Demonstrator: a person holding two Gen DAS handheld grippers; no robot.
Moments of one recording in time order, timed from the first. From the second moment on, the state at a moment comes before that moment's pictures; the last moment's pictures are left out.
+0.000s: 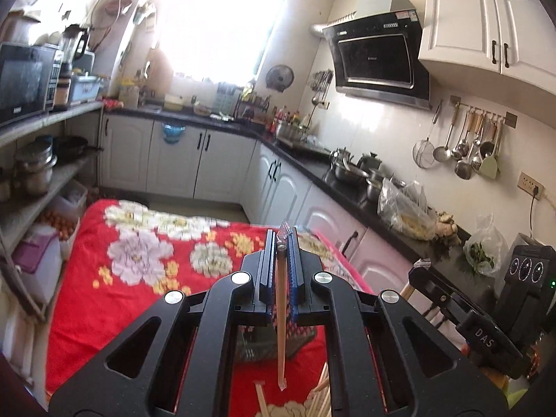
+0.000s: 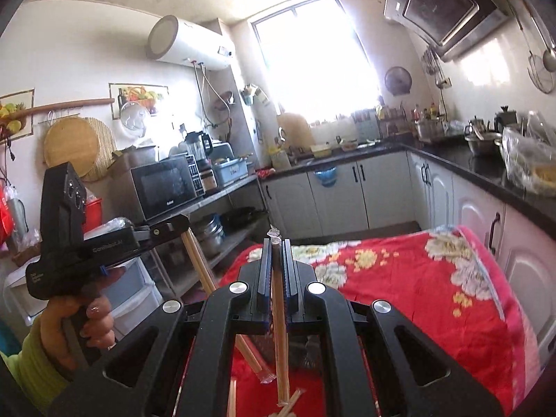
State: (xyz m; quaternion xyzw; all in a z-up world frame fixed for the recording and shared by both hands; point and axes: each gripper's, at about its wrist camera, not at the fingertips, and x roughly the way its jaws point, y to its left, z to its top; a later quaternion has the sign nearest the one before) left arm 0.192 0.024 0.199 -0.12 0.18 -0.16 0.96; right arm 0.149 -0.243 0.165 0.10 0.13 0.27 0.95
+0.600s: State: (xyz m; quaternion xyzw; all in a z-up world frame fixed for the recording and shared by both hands) left arm 0.225 0.027 0.234 -0.06 0.12 -0.10 0.98; right arm 0.196 -0.246 0.197 0.09 0.08 0.24 0.96
